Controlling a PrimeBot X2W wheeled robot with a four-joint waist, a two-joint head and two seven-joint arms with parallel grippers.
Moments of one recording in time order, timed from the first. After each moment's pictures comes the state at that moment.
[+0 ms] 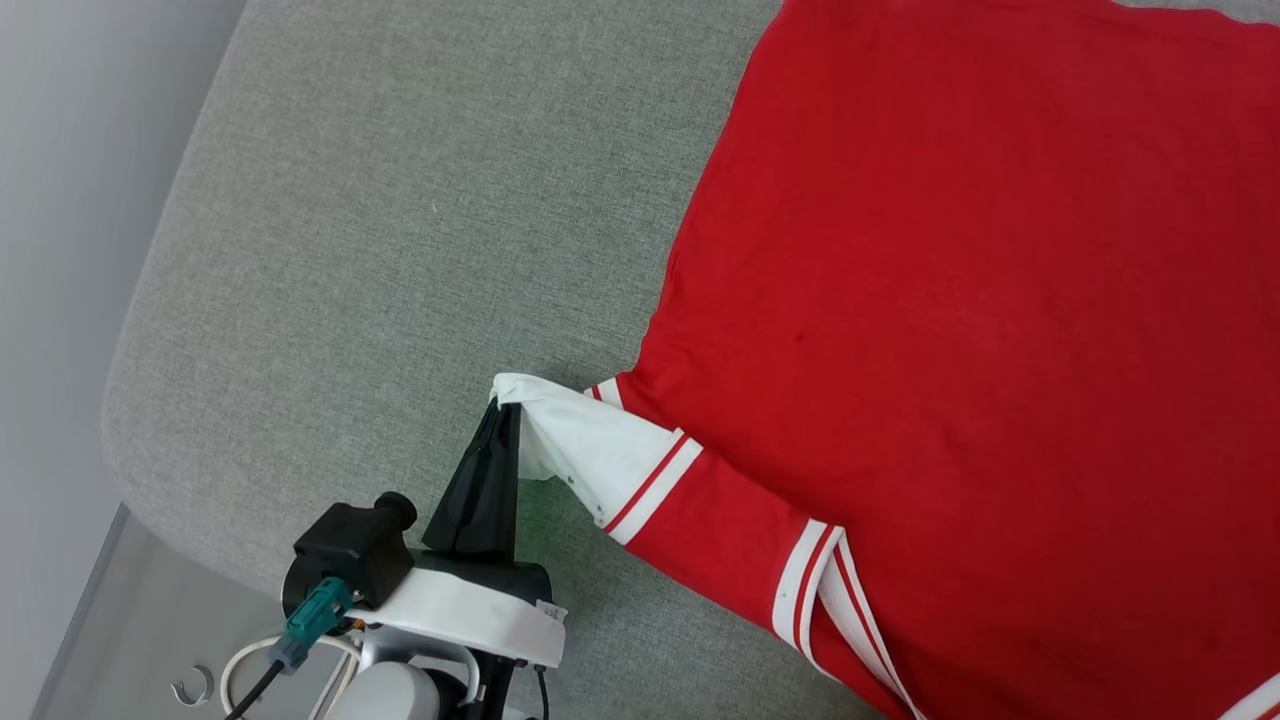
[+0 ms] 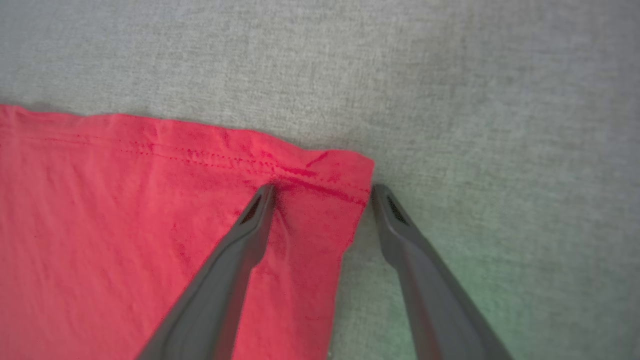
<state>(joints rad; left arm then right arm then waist) -0.15 0.20 -0.40 0.01 -0.52 0.12 -0.26 -1.07 -0.38 -0.30 0.65 0.18 0.13 1.08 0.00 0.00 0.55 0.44</state>
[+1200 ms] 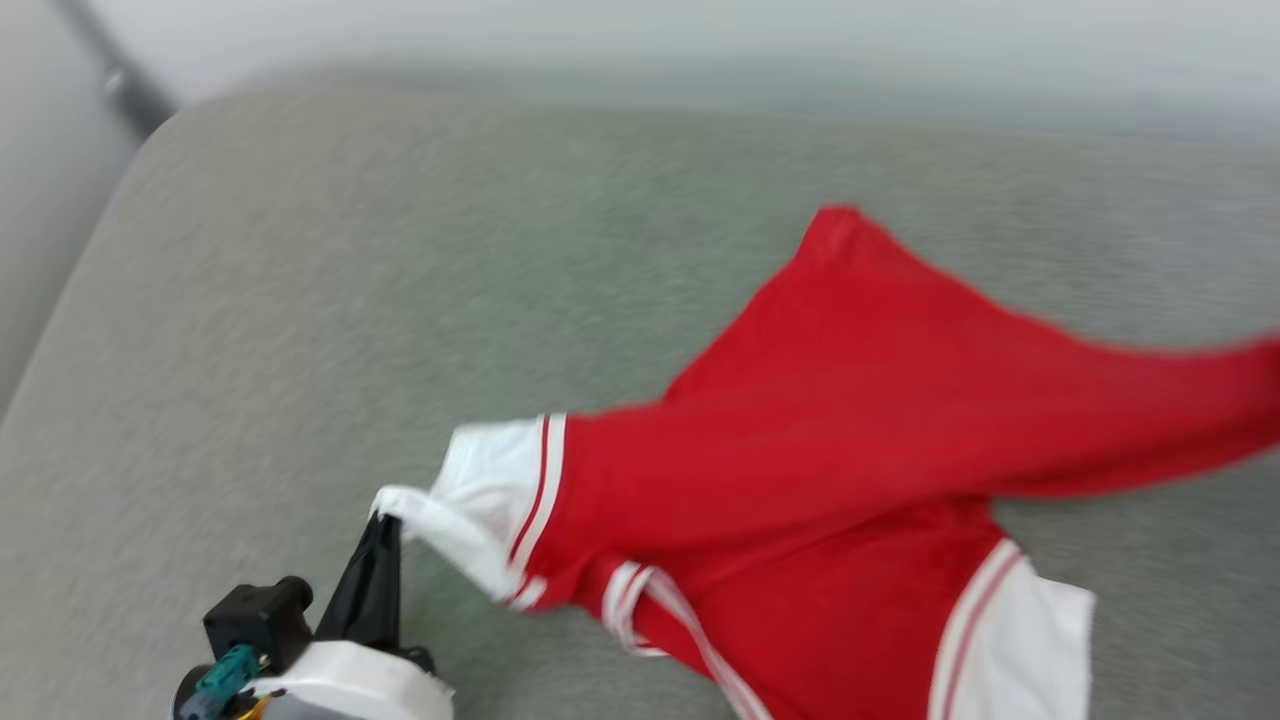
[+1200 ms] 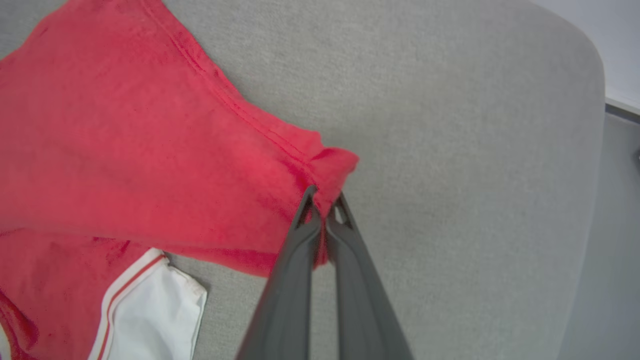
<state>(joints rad) 0.01 0.25 -0.24 0.07 -0.50 0.11 -0.19 -0.50 -0.62 -0.03 0.10 0.55 0.13 1.14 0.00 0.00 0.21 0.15</state>
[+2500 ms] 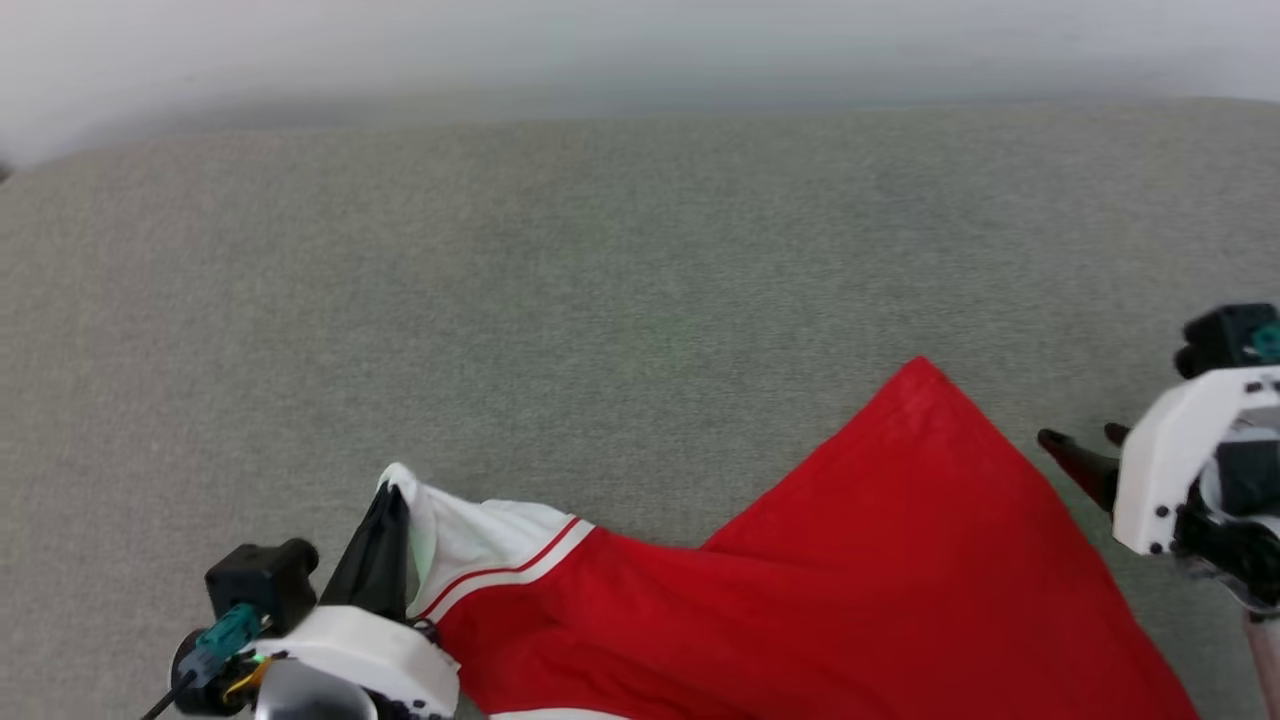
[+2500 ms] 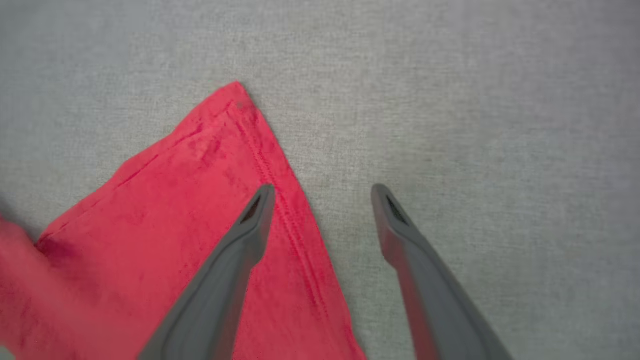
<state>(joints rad) 0.00 0.30 -0.26 -0.03 -0.52 0.16 -0.07 -0.35 -0.38 0.05 0.22 0.54 0.13 0.75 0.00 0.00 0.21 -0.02</state>
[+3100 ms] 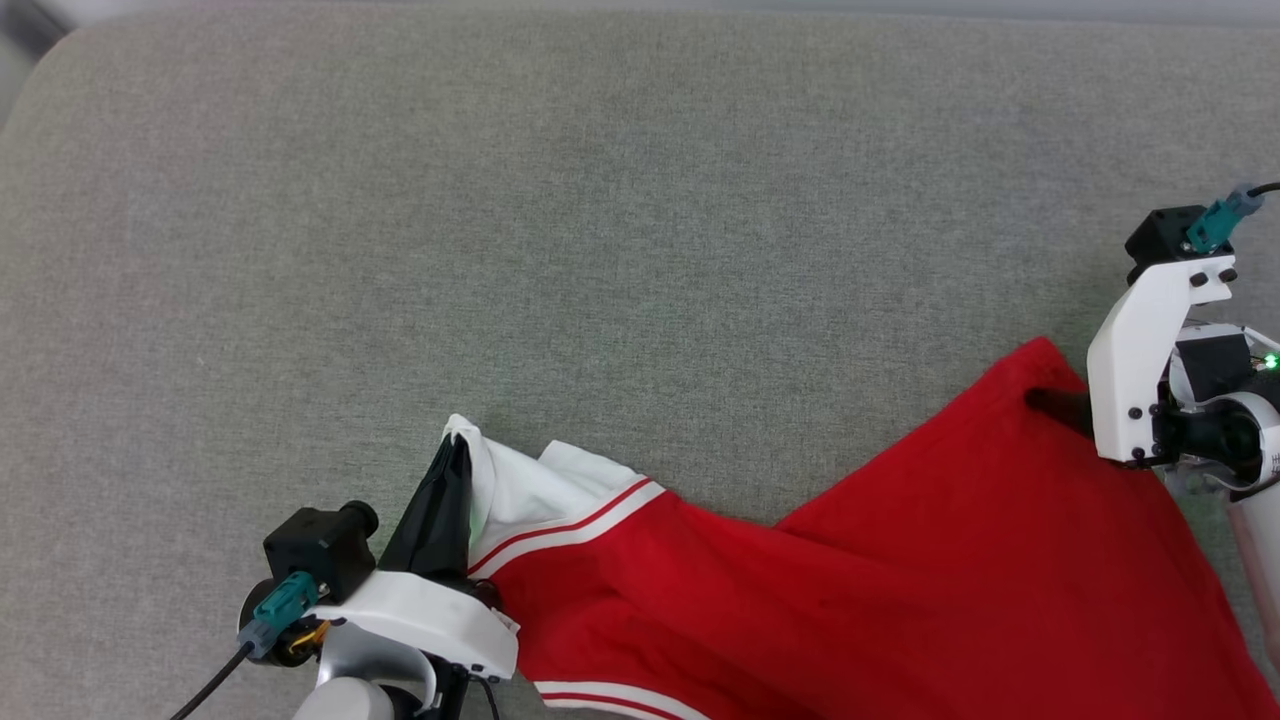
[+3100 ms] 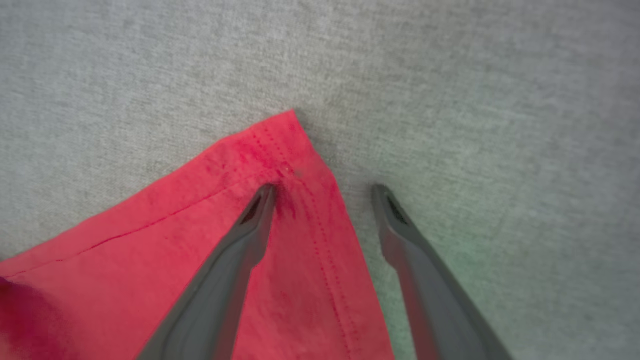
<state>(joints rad) -0.11 0.23 -0.32 0.04 -0.51 0.11 -0.15 -0.61 -0.36 0.16 0.41 0.50 0.13 1.03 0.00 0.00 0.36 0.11</state>
